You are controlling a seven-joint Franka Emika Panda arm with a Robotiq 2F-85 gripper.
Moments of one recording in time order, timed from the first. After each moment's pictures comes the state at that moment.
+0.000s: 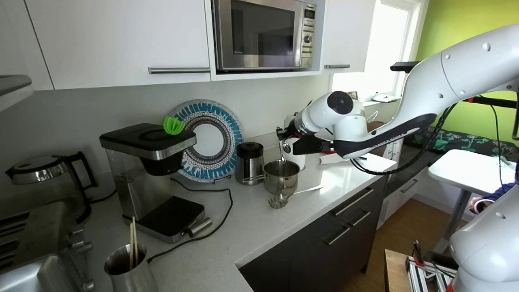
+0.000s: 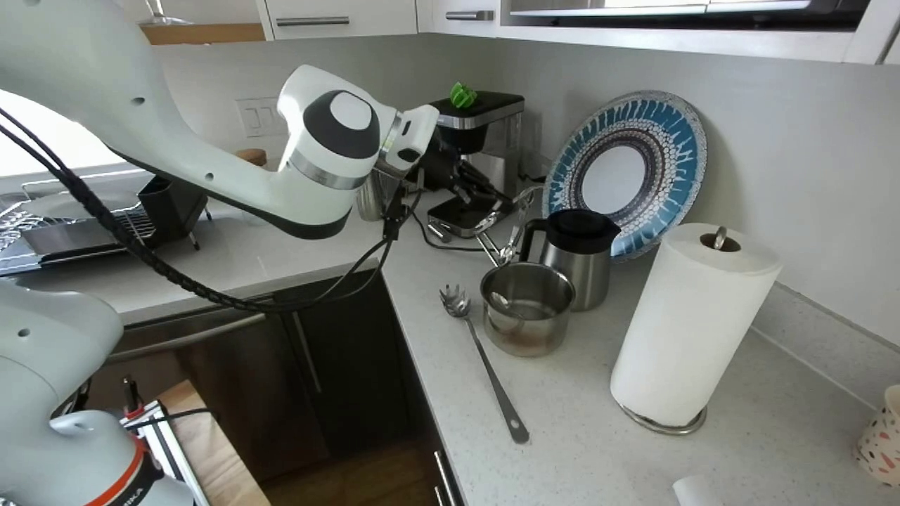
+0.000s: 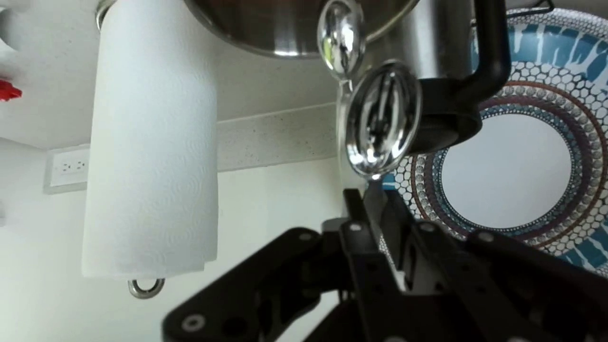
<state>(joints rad) -0.85 -0.22 0.40 -2.29 -1.15 2.98 1.41</state>
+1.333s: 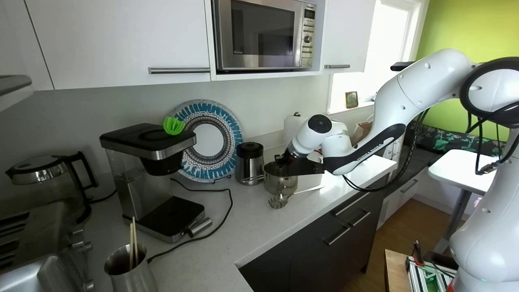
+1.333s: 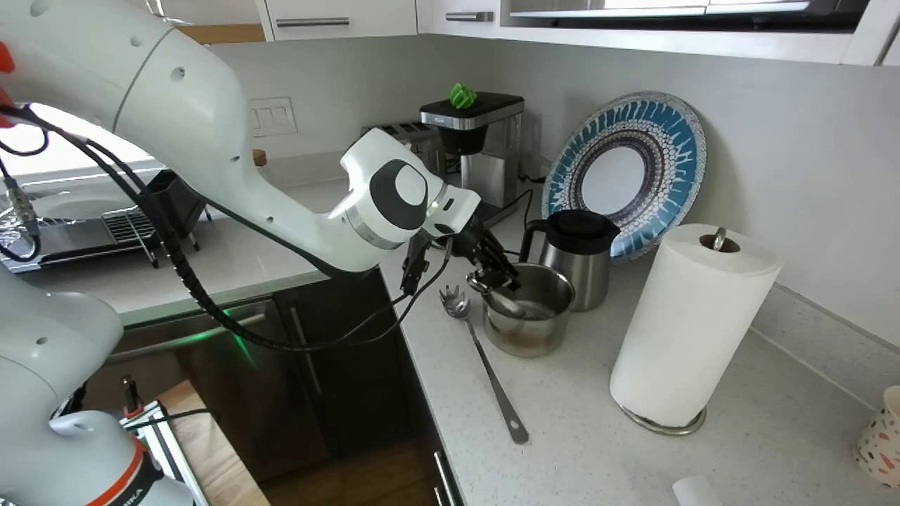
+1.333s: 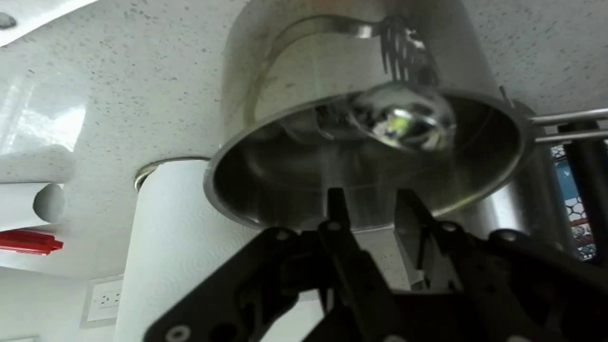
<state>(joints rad) -0.85 0.04 0.41 -2.24 -1.15 2.88 1.47</state>
